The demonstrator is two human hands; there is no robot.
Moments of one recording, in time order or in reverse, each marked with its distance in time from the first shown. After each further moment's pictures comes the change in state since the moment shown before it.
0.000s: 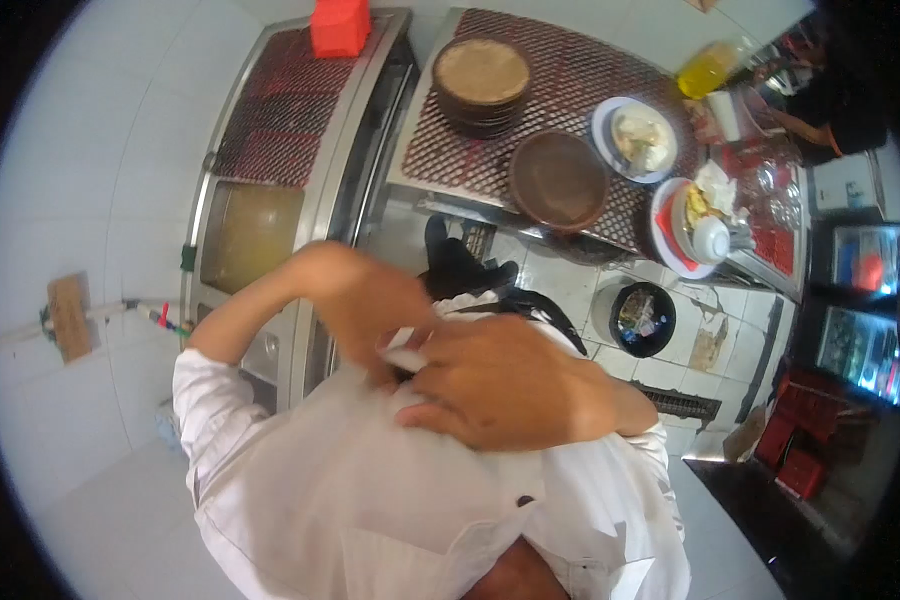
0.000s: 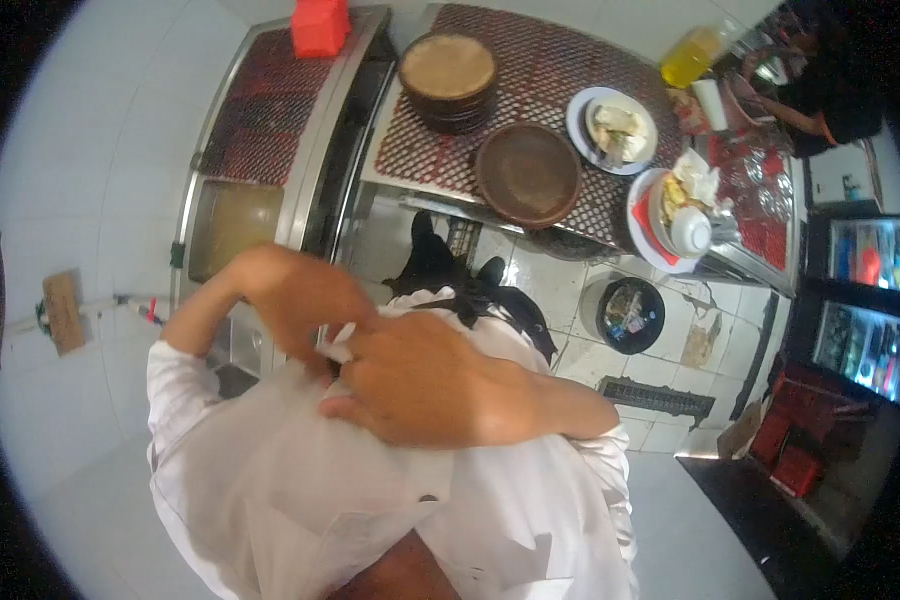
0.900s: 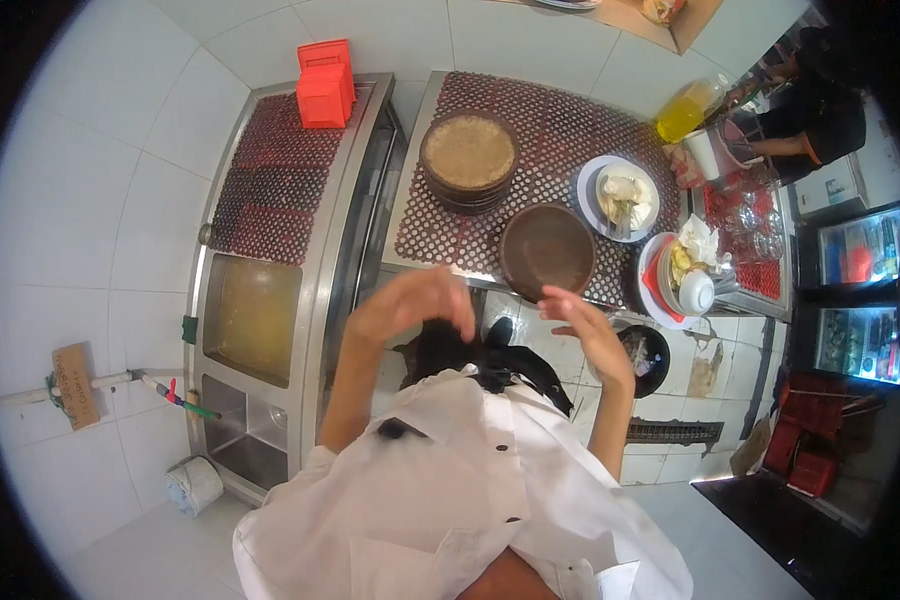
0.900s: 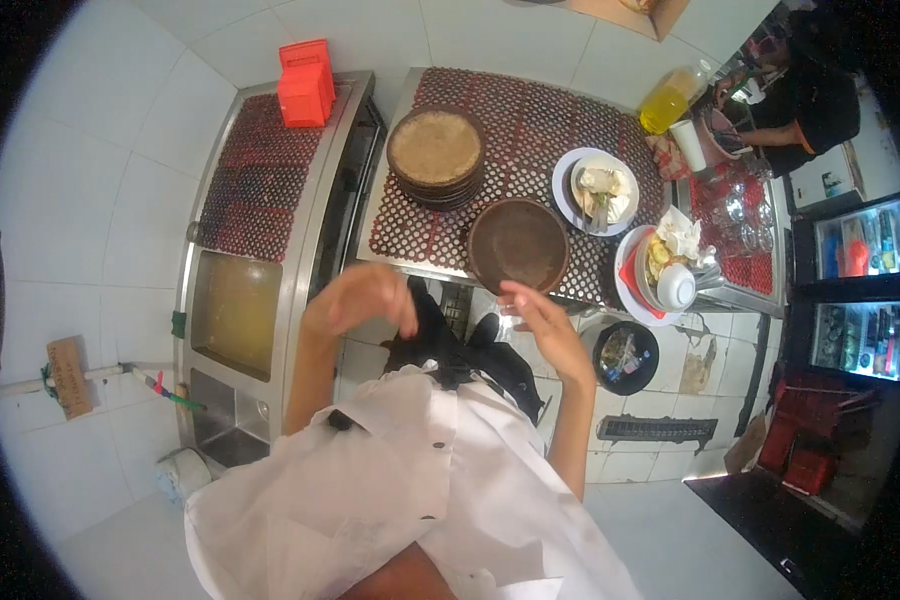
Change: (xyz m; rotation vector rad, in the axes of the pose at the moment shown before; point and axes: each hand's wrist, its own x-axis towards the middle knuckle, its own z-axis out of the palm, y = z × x) left_hand 0.062 -0.114 -0.013 -1.095 0.692 1.027; right_hand -0.072 0.186 -0.017 0.701 0.669 0.718
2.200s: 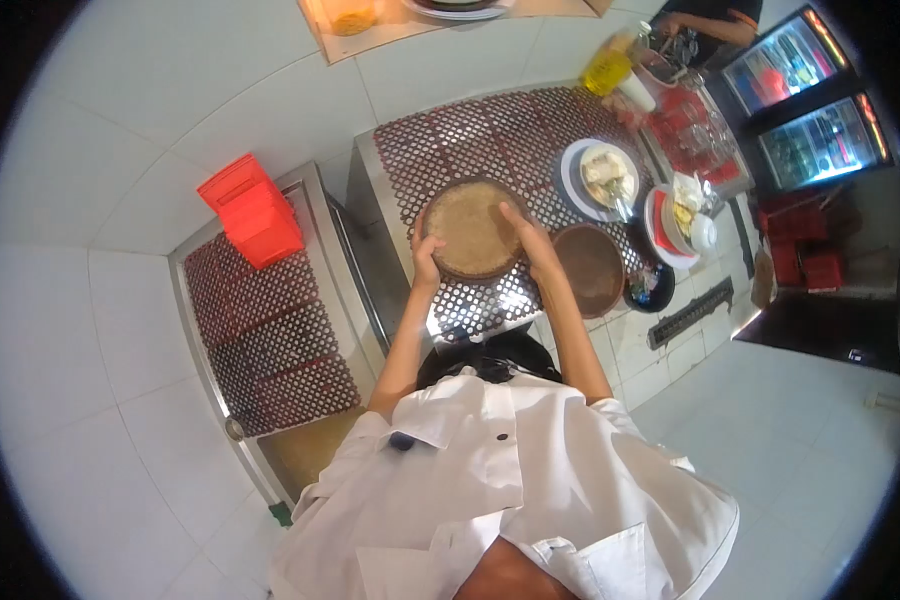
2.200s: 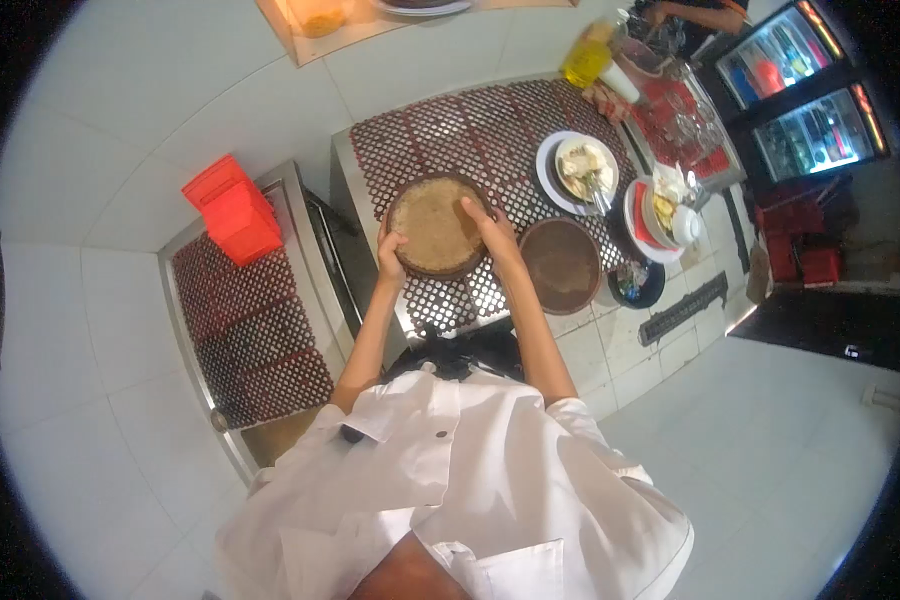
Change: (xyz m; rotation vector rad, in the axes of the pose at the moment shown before) left_hand 0.103 -0.048 -0.358 0.131 0.533 0.038; right_hand 0.328 0.002 0.087 0.355 0.846 0.095
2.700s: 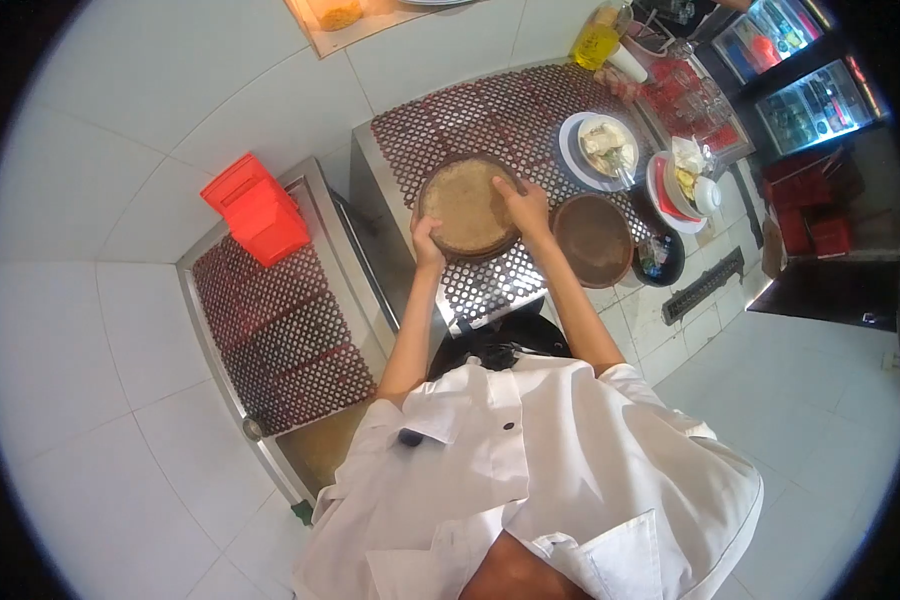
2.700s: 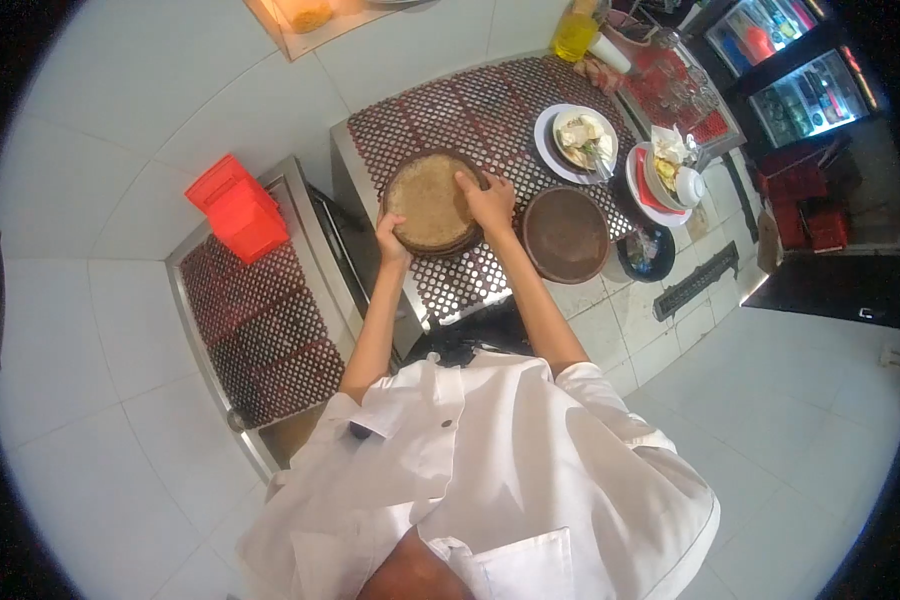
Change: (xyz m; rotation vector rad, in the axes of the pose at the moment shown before) left_hand -0.013 0.017 0.003 -0.119 0.051 -0.074; right_hand 0.000 0.001 0.022 -0.302 0.242 -0.180
